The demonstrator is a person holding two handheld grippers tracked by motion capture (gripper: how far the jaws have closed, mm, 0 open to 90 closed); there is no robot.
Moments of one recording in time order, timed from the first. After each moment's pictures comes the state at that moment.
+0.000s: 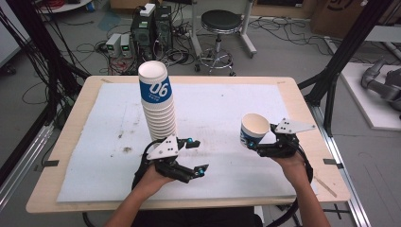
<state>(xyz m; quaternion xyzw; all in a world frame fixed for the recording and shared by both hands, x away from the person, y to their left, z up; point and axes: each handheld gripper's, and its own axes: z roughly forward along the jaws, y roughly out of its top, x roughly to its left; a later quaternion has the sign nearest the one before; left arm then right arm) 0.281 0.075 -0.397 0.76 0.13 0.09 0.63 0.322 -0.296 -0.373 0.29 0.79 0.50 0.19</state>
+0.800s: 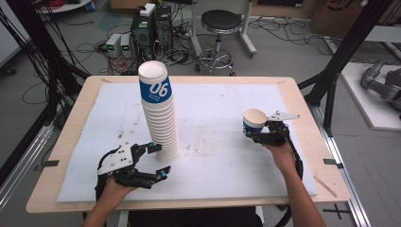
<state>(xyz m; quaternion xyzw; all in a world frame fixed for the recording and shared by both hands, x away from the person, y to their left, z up) 0.252 0.171 -0.398 0.73 0.18 0.15 0.64 0.383 -0.302 -0.417 0.40 0.79 0.43 0.20</state>
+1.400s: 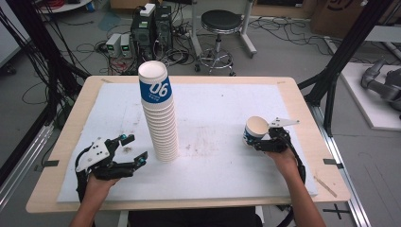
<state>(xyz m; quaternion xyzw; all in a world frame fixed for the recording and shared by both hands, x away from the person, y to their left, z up) 0.262 0.222 -0.407 0.69 0.27 0.23 0.62 0.369 -0.309 -0.432 0.41 0.80 0.40 0.18</state>
